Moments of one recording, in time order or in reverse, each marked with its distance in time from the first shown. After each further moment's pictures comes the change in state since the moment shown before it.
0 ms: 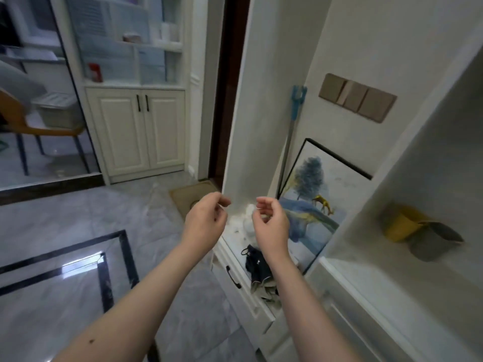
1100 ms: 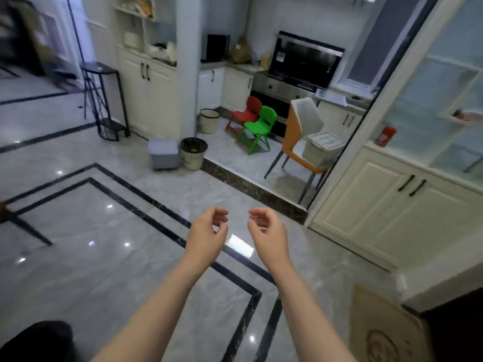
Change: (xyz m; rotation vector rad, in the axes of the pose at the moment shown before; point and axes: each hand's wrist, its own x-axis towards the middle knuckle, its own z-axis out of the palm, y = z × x) left_hand 0.061 -0.378 -0.413 0.201 0.833 -0.811; right_hand -0.016 -0.181 0.635 0.205 -1.201 -0.221
